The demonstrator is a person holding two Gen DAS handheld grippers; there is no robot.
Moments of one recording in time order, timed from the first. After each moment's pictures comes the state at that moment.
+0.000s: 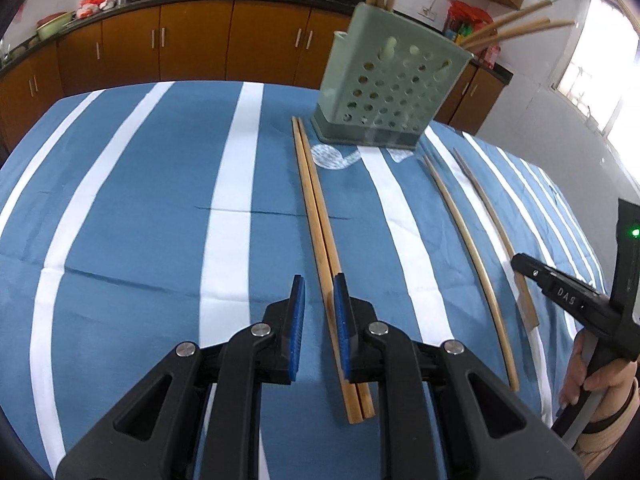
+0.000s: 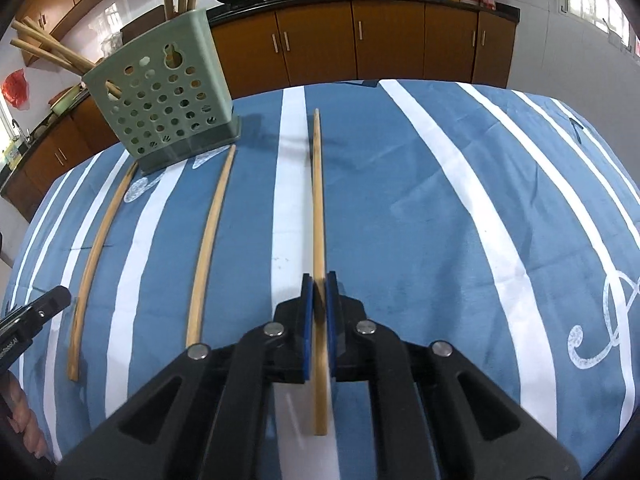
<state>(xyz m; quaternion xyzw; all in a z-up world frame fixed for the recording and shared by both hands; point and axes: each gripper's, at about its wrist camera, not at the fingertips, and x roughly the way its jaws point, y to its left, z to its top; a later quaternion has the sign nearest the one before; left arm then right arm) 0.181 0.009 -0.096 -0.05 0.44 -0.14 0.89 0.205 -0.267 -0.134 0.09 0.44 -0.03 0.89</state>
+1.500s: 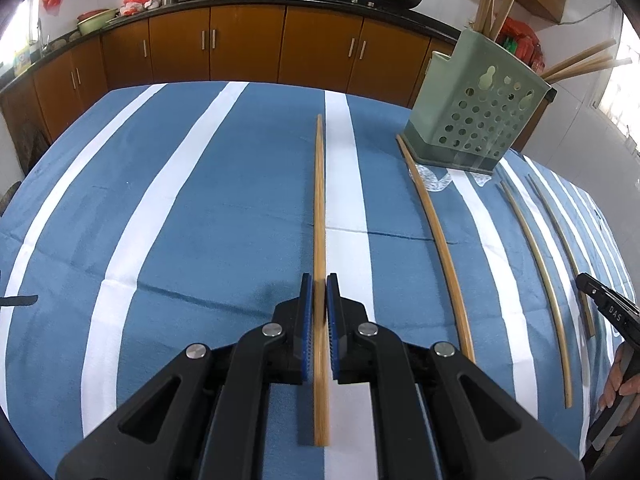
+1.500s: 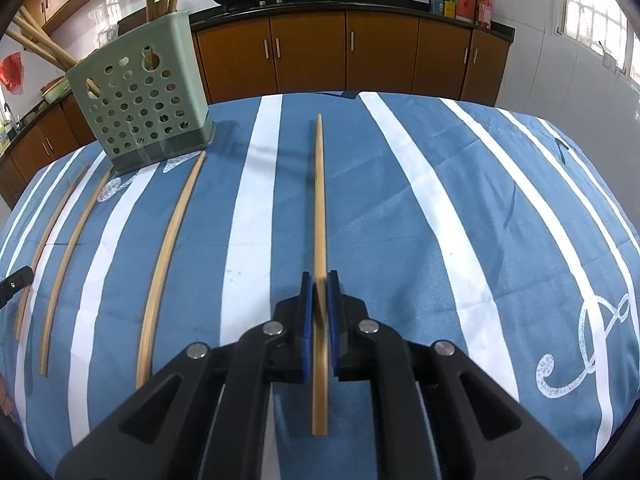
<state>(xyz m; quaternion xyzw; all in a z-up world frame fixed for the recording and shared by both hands) 0.199 0.063 -0.104 -0.05 0.43 -0.05 0.90 0.207 -0.284 -0.137 0.05 0.43 -0.06 0.90</state>
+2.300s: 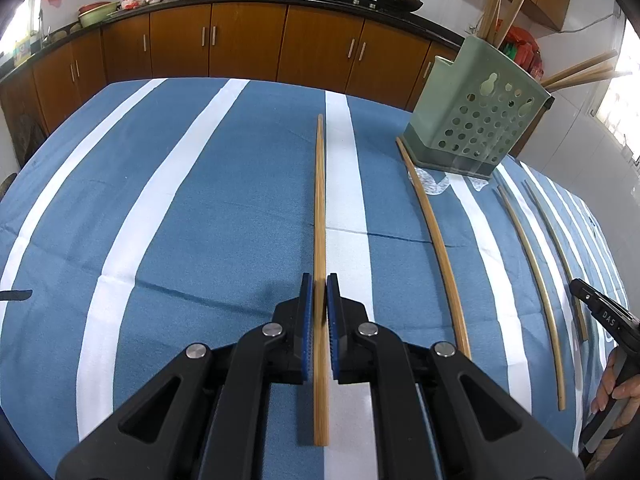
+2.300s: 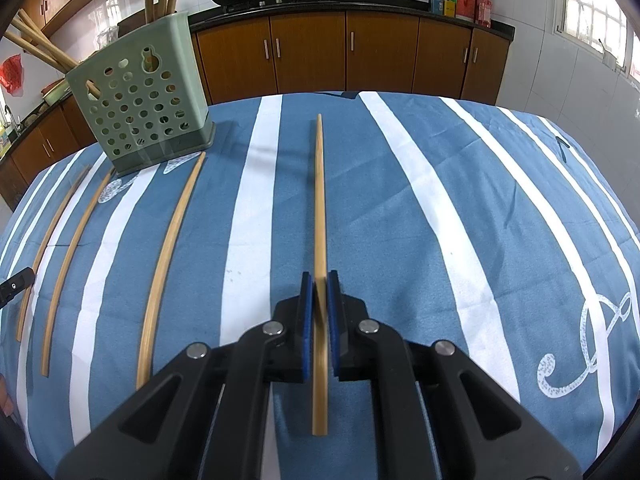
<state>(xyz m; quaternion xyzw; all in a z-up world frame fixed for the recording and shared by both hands) 0.199 0.067 -0.105 -0.07 0.43 -0.06 0.90 0.208 -0.283 -0.137 0.05 0.43 -0.05 0.90</state>
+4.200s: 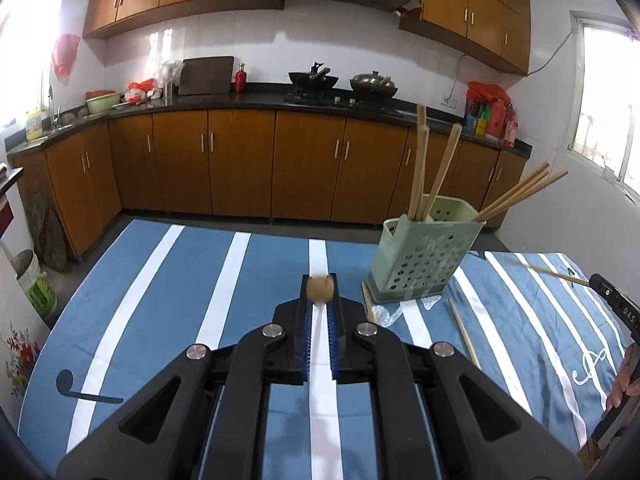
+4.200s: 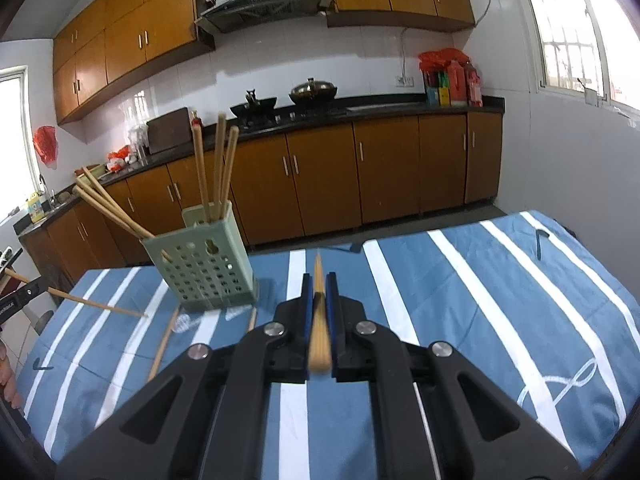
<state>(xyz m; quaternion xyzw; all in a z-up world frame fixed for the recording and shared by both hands) 0.177 0.064 0.025 -0.04 0.27 -0.06 0.96 0.171 -0.304 -0.007 0.09 0.24 -0.03 0.97</state>
